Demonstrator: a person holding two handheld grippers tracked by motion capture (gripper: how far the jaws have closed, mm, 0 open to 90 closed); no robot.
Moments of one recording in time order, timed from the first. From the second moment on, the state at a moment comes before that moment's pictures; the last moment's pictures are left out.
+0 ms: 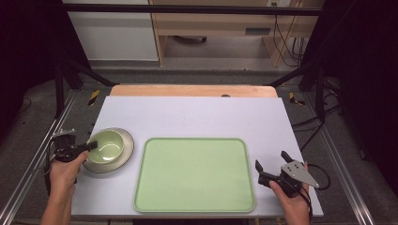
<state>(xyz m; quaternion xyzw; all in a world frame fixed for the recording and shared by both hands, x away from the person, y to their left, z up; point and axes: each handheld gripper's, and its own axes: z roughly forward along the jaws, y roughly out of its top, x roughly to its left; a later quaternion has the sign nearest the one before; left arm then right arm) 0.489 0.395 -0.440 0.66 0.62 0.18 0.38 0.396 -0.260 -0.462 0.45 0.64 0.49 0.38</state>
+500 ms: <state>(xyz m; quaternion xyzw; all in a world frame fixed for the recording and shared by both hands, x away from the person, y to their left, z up) 0.485 0.385 -0.420 0.65 0.60 0.17 0.43 0.396 -0.260 -0.462 0.45 0.64 0.49 0.38</state>
